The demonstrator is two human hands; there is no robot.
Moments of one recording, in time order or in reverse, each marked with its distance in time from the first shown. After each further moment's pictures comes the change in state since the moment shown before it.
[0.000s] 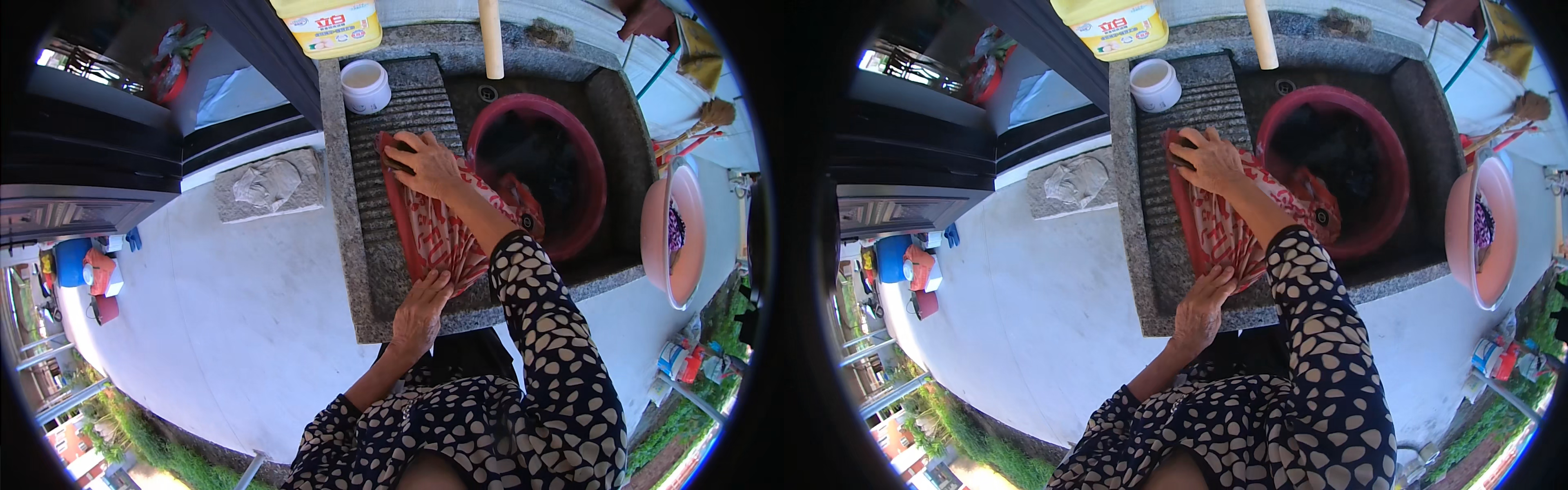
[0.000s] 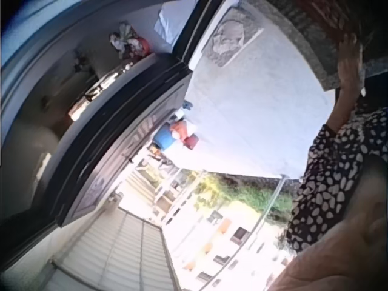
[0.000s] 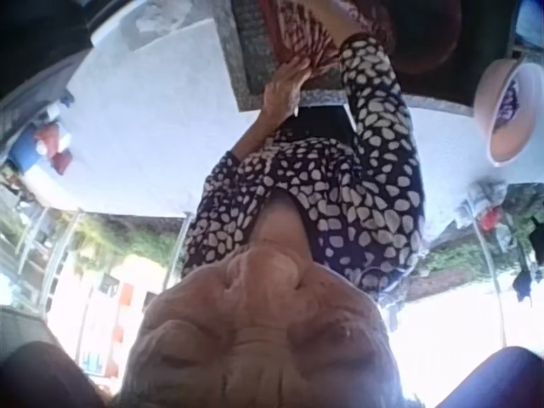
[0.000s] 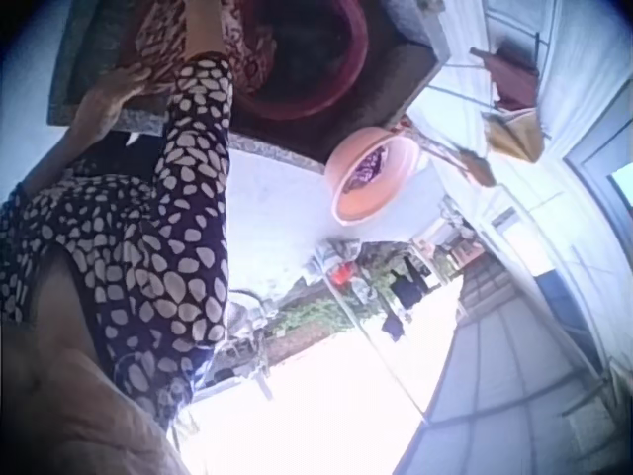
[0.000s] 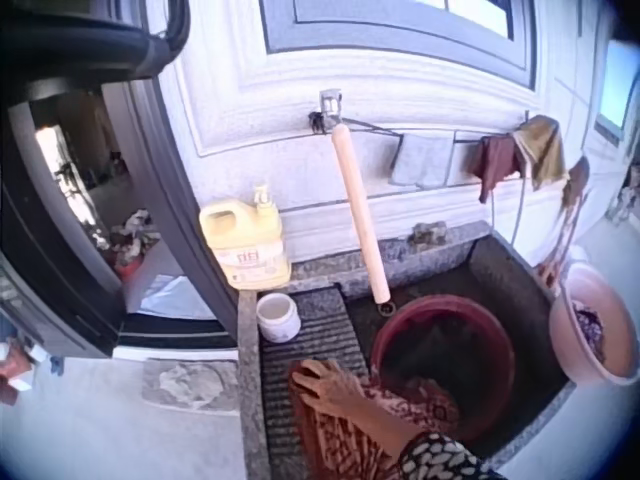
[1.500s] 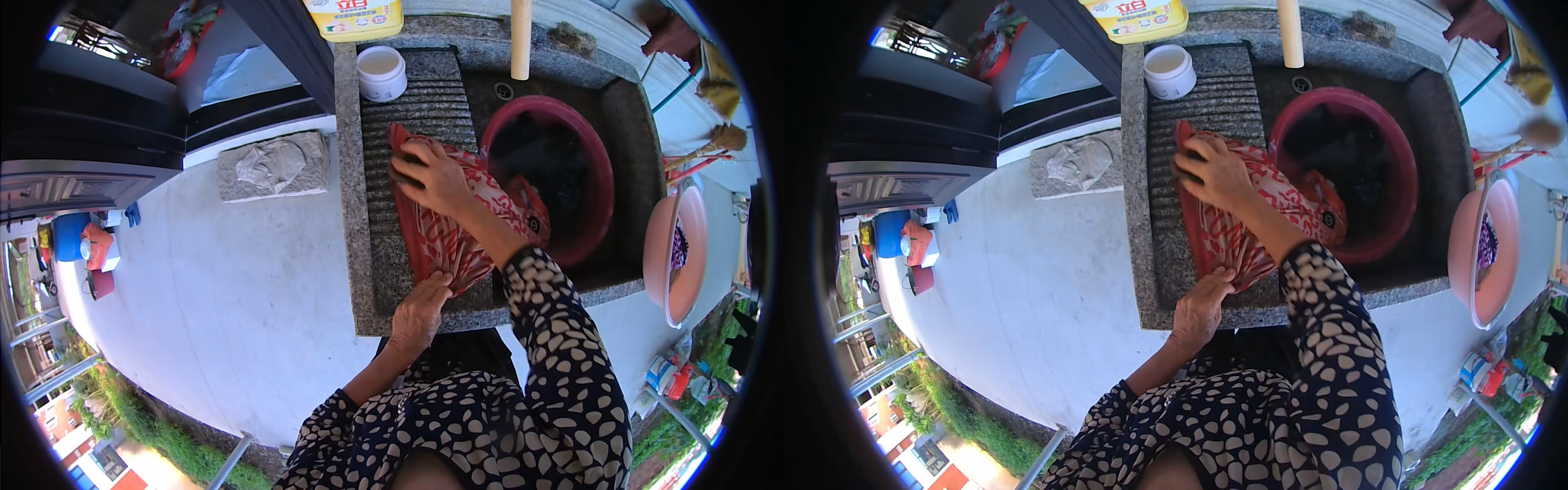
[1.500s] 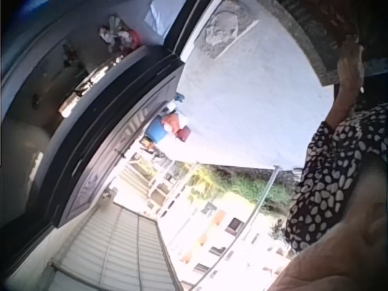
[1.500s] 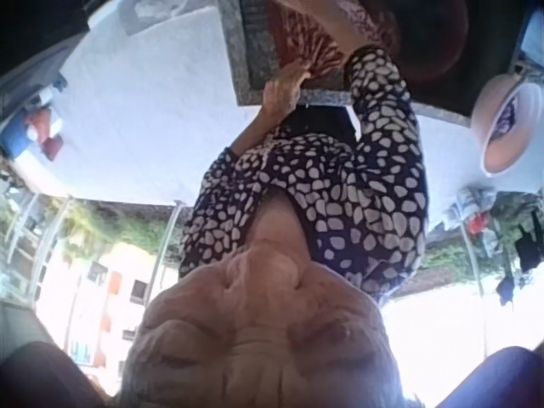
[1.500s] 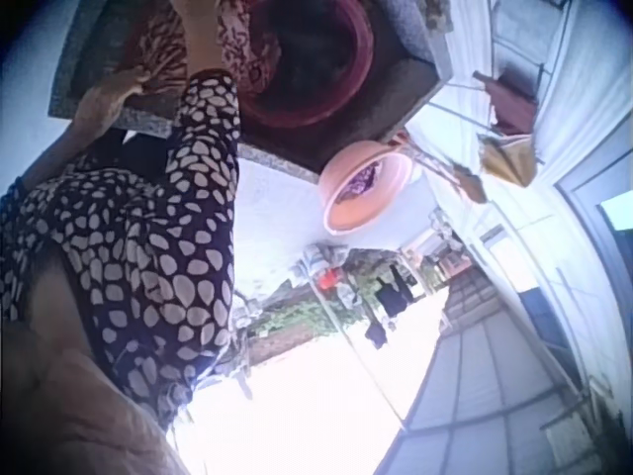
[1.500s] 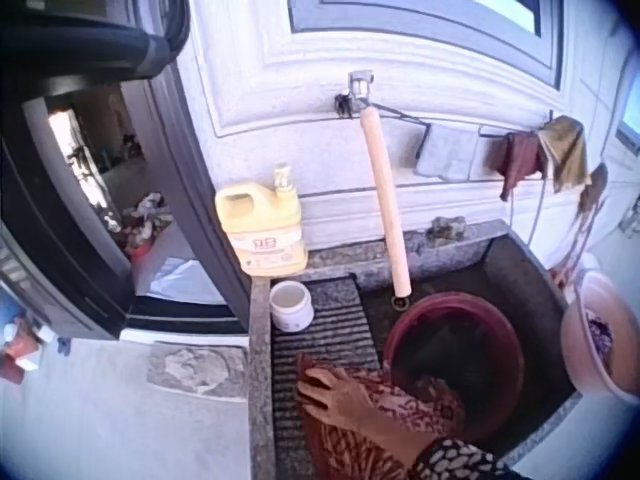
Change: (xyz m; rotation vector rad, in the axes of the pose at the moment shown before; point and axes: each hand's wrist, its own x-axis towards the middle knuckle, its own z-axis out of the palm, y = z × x) left_hand -0.003 0.001 0.000 -0.076 0.096 -0.060; right_hand -0.013 -0.016 0.005 0.134 0.017 -0.052
